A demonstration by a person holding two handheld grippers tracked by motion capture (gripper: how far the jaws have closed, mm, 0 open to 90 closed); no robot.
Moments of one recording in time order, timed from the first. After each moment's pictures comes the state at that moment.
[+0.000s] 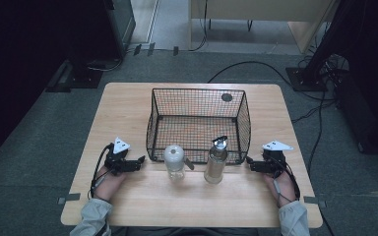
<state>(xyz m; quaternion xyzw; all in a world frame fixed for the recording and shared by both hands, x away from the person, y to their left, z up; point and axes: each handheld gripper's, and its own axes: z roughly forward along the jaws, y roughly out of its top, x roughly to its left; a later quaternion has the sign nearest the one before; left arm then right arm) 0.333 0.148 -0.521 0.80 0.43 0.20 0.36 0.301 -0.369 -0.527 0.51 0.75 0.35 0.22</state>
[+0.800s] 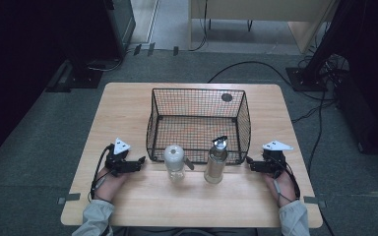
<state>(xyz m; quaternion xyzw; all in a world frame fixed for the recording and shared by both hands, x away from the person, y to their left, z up) 0.331 0.147 -0.521 0.80 0.44 0.20 0.35 0.302 -0.369 -0.527 0.51 0.75 0.35 0.22</state>
